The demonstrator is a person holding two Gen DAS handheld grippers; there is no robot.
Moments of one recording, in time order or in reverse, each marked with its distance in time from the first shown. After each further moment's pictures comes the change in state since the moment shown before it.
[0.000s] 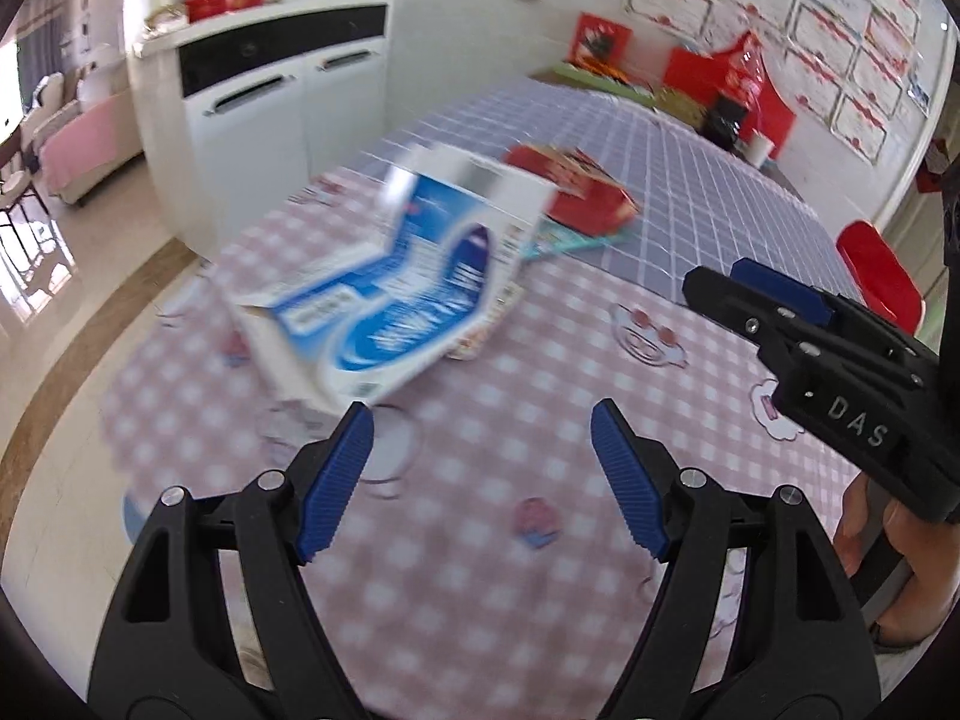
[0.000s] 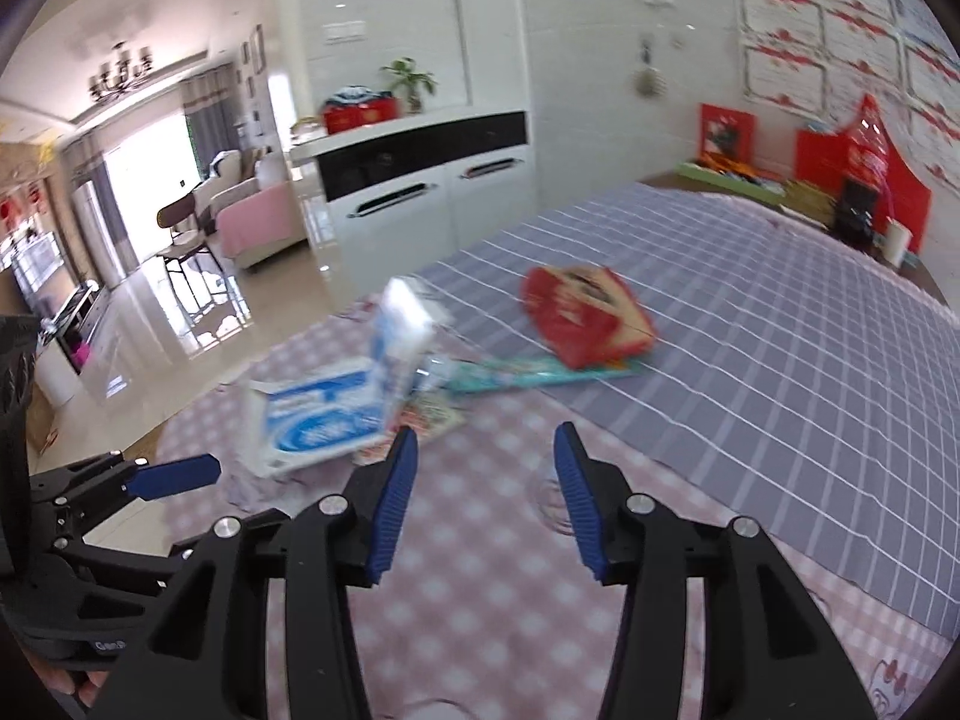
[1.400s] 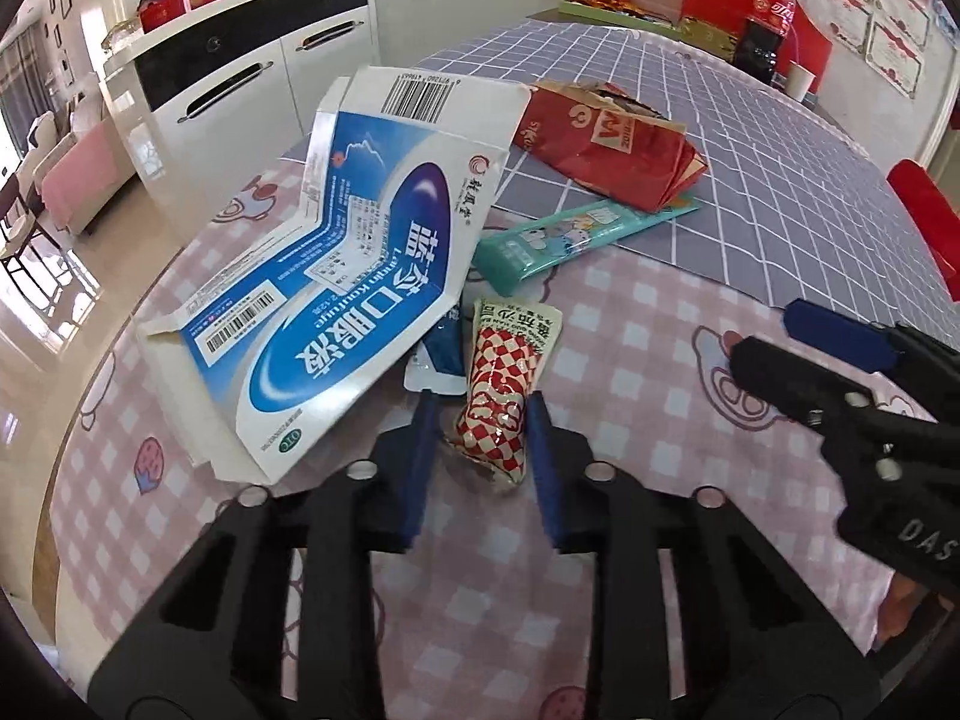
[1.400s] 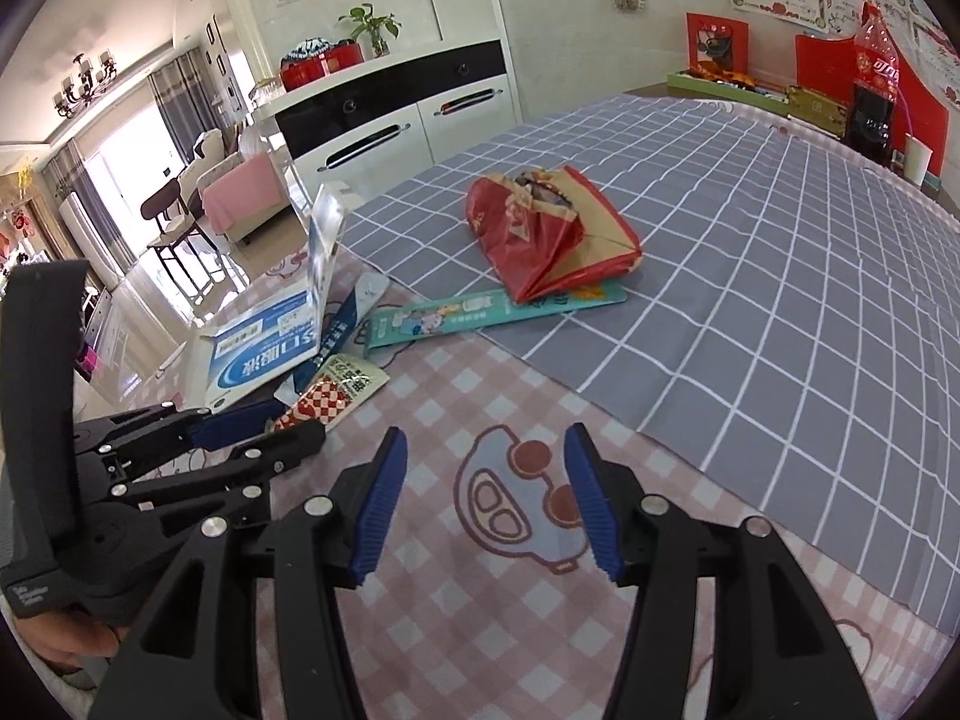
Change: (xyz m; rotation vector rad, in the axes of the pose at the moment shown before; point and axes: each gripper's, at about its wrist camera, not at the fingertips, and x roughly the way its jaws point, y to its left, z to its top) left arm 0.104 -0.014 0.048 0.107 0.091 0.108; right arm 0.082 -0.036 -0.002 0.087 0.158 0.048
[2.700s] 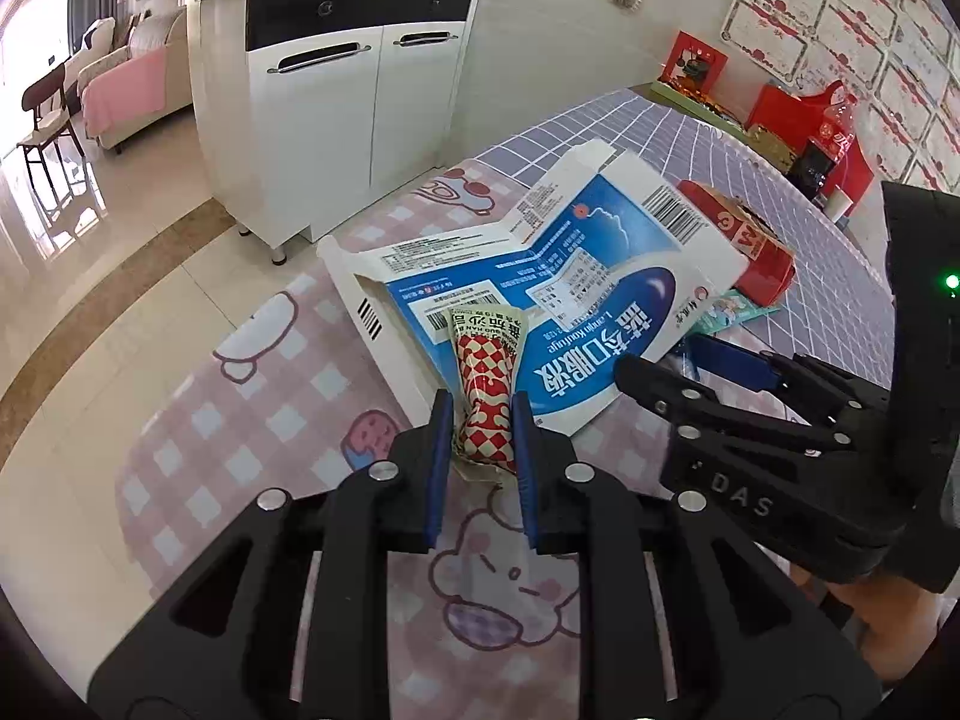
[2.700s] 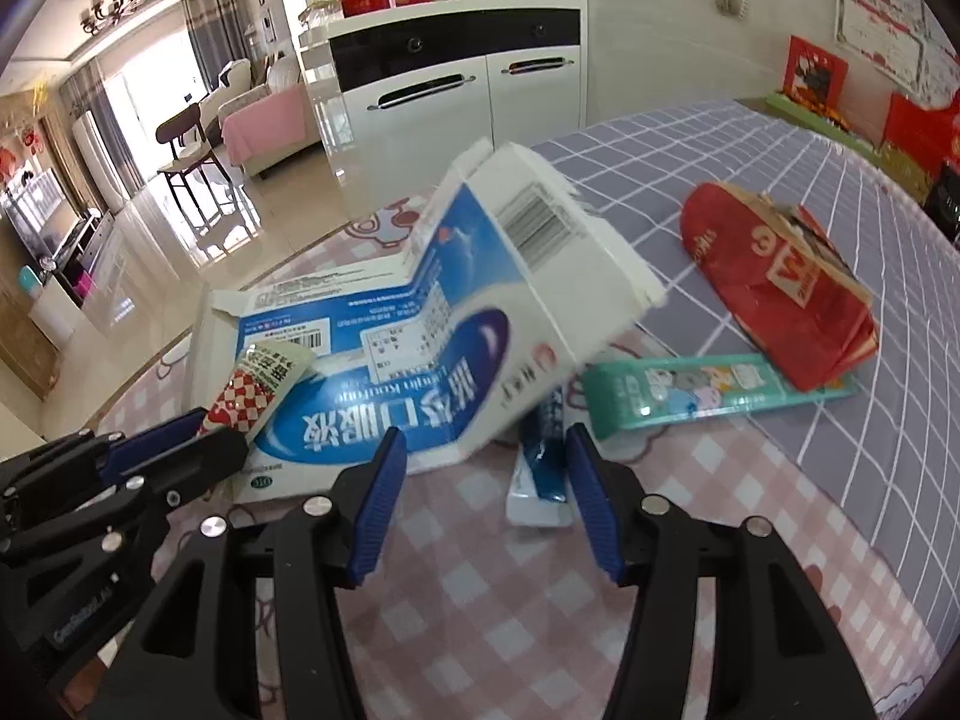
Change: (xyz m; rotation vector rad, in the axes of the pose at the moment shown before) left arm -0.029 0.131 -0.028 -0.255 -0.089 -0.049; right arm 0.082 0.121 0.032 -0.155 0.088 -0.026
